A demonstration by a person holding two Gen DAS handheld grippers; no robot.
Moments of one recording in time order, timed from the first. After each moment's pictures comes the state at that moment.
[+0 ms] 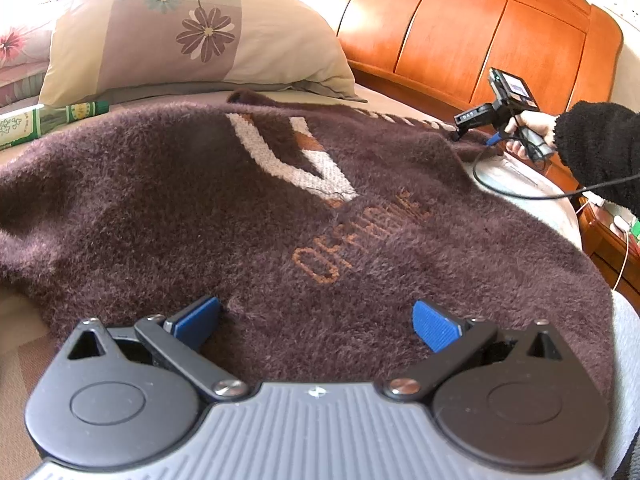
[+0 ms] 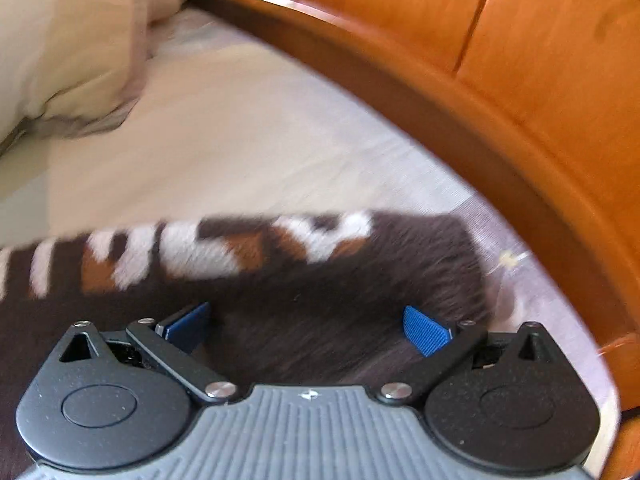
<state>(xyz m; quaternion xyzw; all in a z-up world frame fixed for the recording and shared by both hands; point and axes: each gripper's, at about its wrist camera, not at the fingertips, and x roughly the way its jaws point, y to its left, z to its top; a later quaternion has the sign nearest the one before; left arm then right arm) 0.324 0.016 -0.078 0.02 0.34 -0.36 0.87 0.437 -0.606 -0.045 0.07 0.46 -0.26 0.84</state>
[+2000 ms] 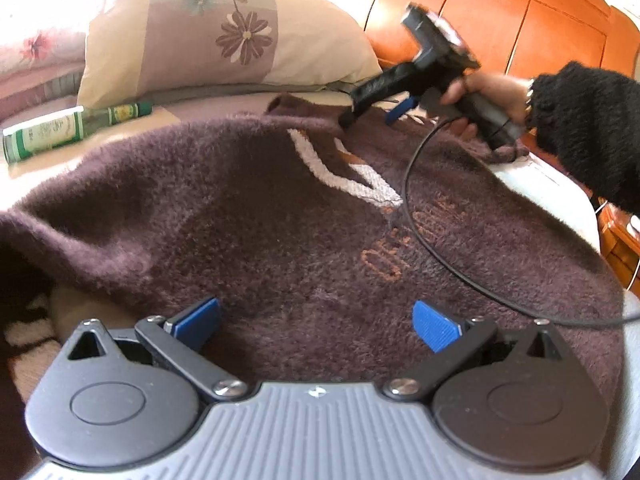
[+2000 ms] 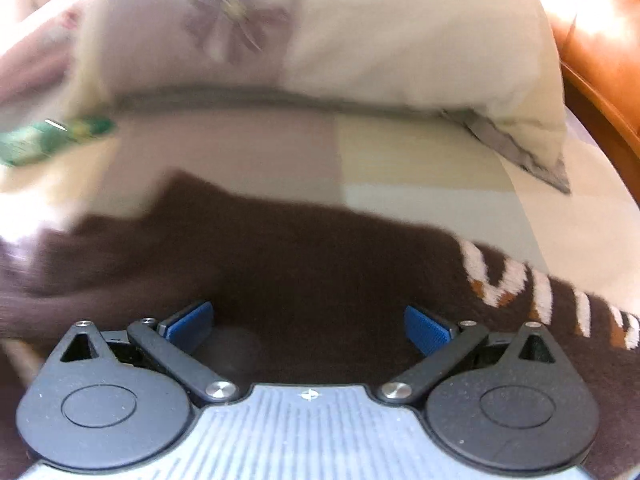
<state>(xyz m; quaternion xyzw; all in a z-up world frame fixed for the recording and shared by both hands) 0.324 0.052 -0.059 0.04 0.35 -0.33 0.88 0.530 -0.300 -0.044 0.00 0.46 0.05 0.89</state>
